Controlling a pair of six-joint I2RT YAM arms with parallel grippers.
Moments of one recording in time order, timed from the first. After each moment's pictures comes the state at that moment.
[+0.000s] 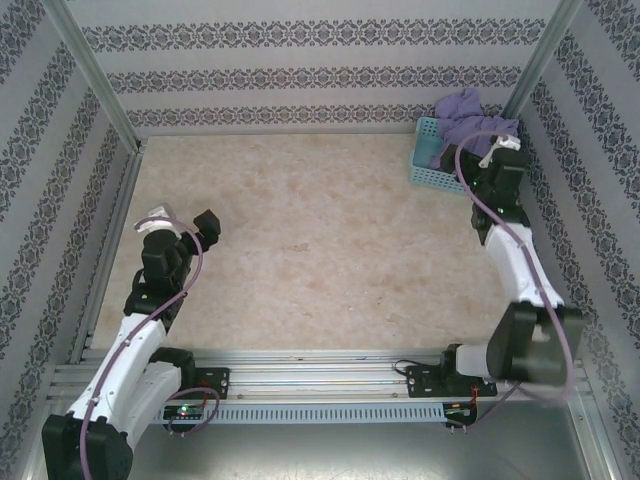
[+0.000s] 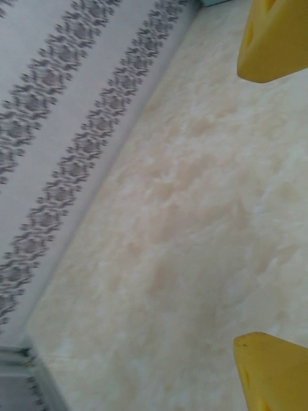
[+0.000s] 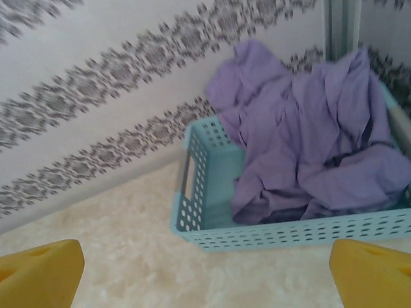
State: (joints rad) left arm -0.08 0.78 0.49 -0.05 -0.13 -0.55; right arm -0.15 1.41 1.07 -0.04 -0.07 0.38
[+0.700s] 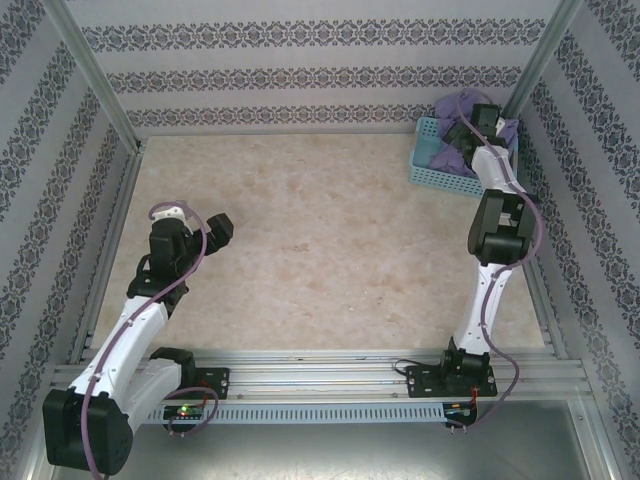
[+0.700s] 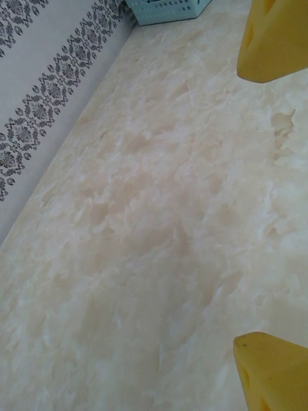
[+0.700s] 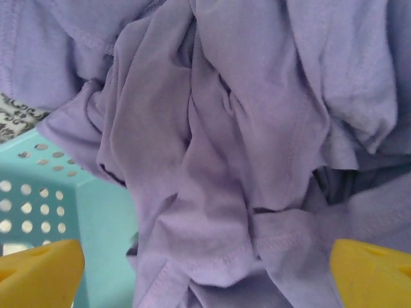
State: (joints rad) left arm -0.09 0.90 0.57 -0.15 0.03 -0.57; right arm -0.19 2.33 2.05 -0.47 0.12 0.50
